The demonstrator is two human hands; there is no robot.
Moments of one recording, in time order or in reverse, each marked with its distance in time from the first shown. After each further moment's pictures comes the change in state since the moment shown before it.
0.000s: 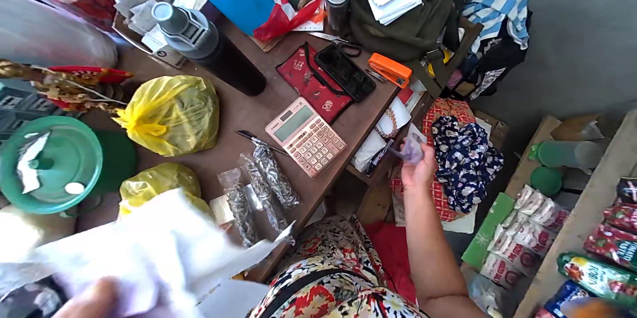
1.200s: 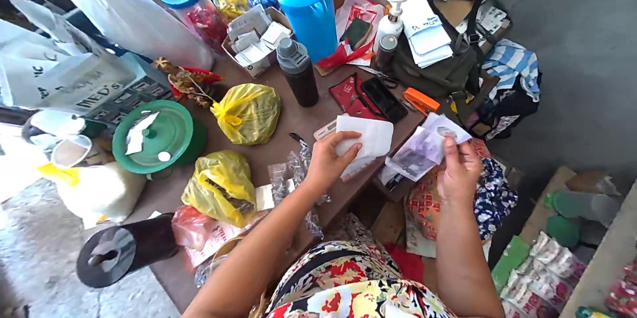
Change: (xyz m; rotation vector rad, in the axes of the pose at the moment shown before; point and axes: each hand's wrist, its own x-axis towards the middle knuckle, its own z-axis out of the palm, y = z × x) left_hand 0.139 -0.044 0.195 0.401 -0.324 0.577; right_hand -0.069 -0.080 0.065 -0.299 -0.552 -0.556
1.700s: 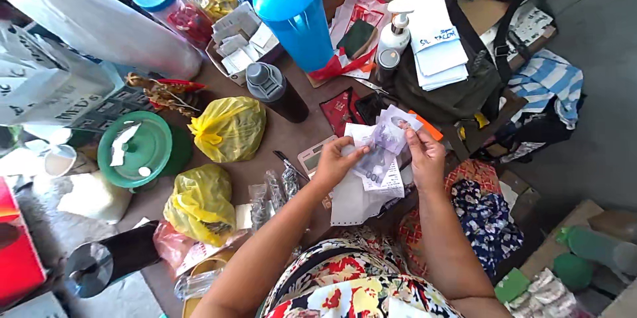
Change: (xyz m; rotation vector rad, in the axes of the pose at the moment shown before) left_hand 0.083 -0.023 0.059 -0.257 -0.005 -0.389; right_hand 0.110 0.058 0.037 -0.081 -0.289 0.054
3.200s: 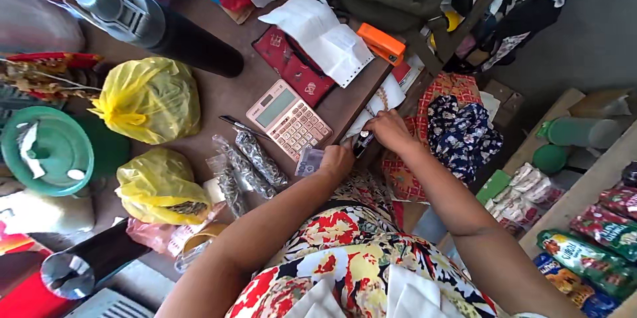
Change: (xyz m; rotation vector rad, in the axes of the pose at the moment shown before) left_hand -0.071 -0.052 0.116 1.454 -1.017 -0.391; right_hand -0.084 0.093 -0.068 -1.075 -0.919 0.144
